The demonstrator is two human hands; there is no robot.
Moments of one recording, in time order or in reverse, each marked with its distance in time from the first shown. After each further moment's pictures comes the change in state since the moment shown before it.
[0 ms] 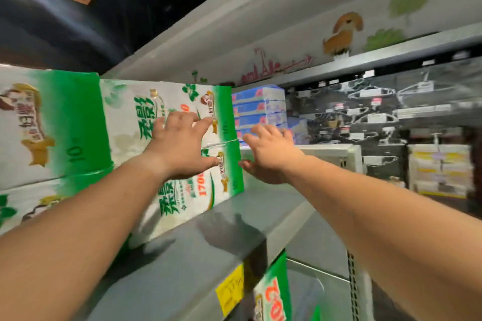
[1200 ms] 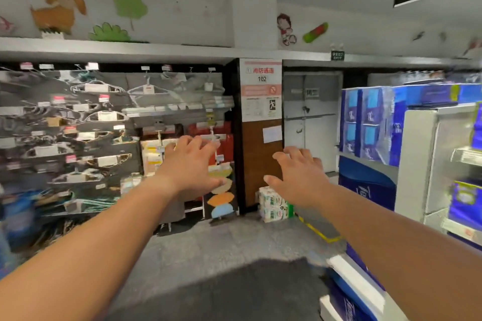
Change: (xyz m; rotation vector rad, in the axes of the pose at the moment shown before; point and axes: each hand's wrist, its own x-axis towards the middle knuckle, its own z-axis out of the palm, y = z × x) left_hand 0.044 0.786 -0.114 -0.740 0.048 0.841; right_hand -0.560 0.528 -0.209 -0.477 -0.216 1.081
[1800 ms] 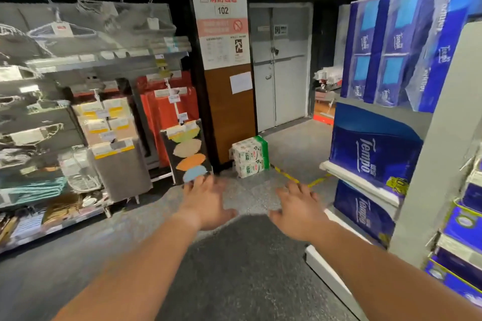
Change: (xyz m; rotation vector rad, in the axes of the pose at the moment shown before) left_hand 0.172 0.014 0.333 -0.128 -0.454 0.125; right_hand 0.123 0.080 0.295 0.051 -0.329 0.223
